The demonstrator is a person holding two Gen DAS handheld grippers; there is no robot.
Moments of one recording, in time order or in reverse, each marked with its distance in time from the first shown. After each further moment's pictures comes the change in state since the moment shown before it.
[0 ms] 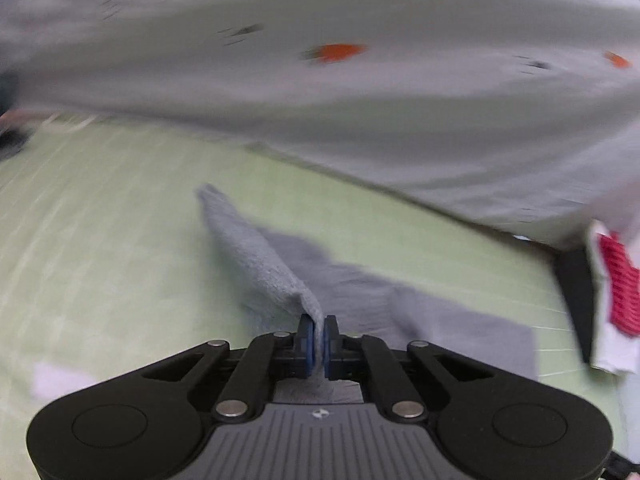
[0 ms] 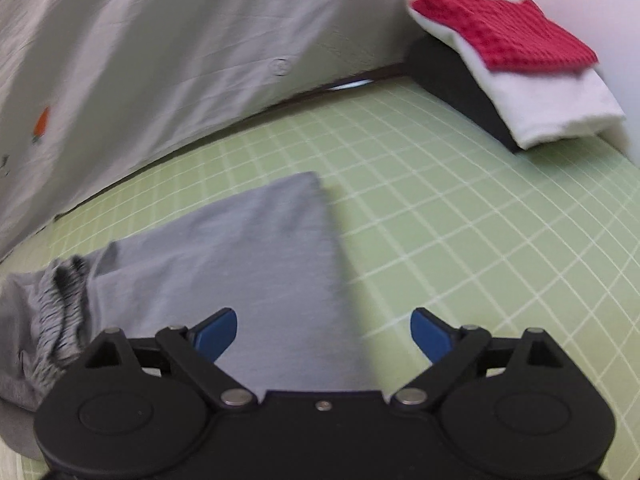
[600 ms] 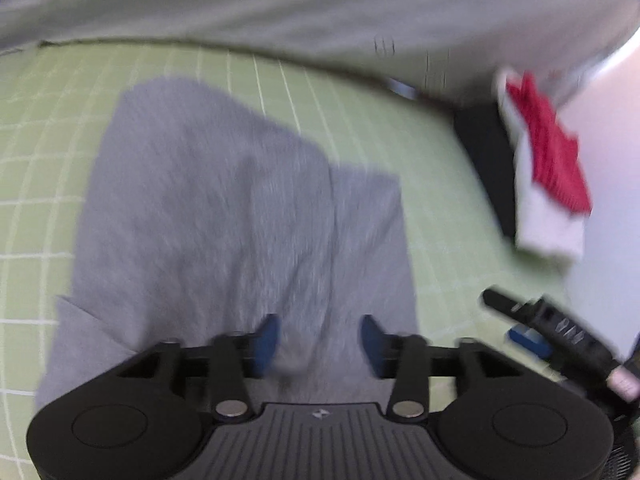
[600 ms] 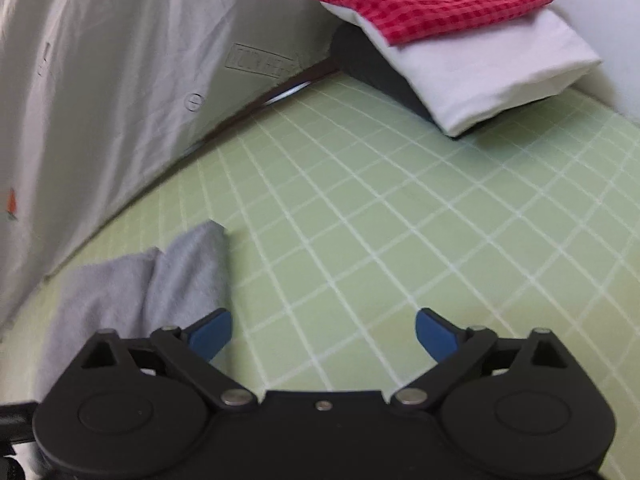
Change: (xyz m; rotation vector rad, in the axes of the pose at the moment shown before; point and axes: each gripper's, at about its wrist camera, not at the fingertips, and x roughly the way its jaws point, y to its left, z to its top) left arm 0.065 -0.155 -0.078 0.071 0.252 -0.183; right arm 0.029 -0.111 0.038 0.156 0.013 0.122
